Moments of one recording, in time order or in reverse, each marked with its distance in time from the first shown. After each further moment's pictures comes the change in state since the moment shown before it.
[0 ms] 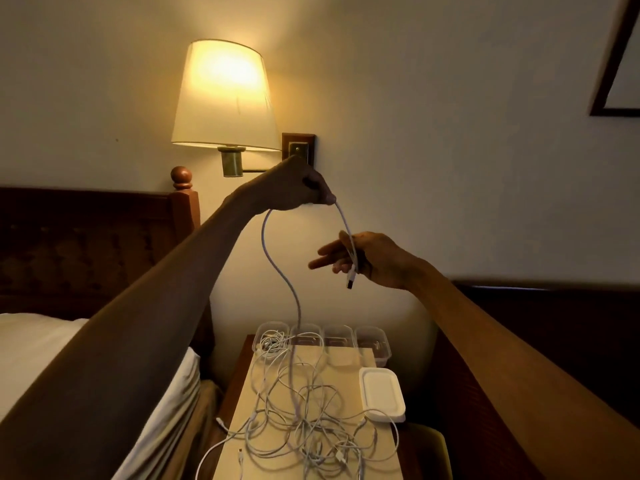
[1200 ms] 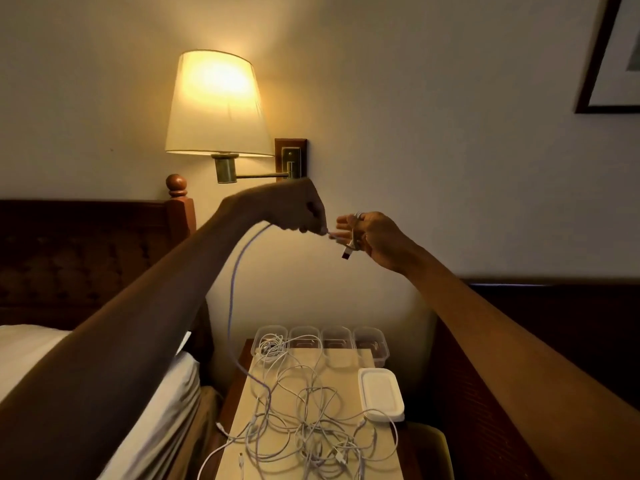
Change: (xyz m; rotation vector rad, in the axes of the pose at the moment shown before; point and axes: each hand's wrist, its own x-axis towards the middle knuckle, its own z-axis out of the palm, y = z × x) left_hand -0.007 0.036 0.004 0.233 -0.330 -0.126; right_hand 0.011 -0.016 -0.019 -0.027 0.320 -0.081
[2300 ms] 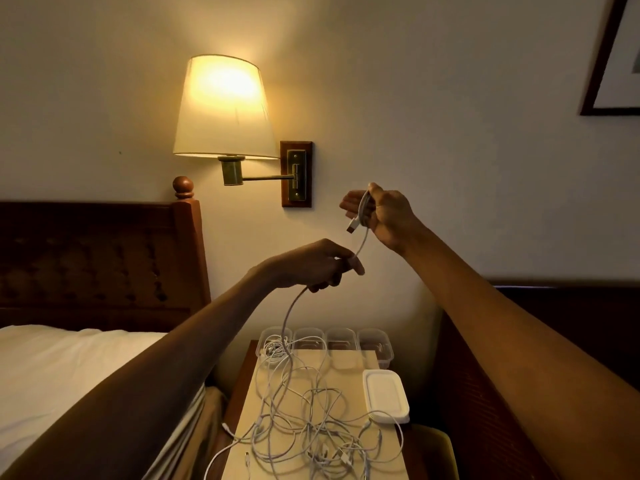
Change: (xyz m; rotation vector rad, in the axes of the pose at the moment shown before) left_hand -0.008 0.000 0.088 -0.549 -0.099 -0.034; right_hand 0.010 -0.031 0.004 0.216 0.154 -0.115
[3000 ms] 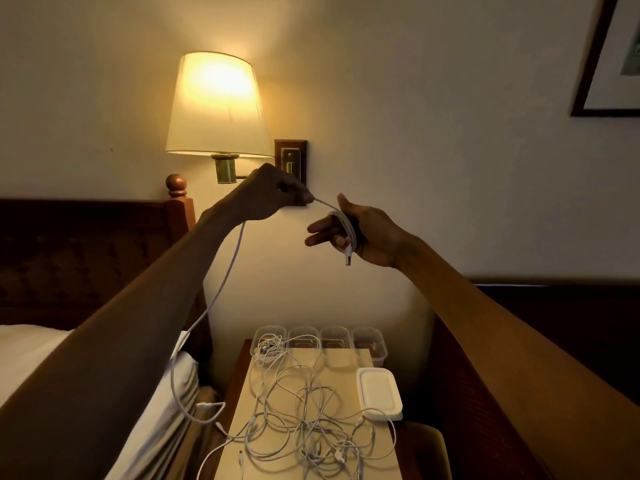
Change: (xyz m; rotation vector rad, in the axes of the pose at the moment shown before) left_hand -0.002 -0.003 -0.099 0.363 0.527 0.292; right_hand -0.029 0.003 0.007 -0.048 -0.504 0.222
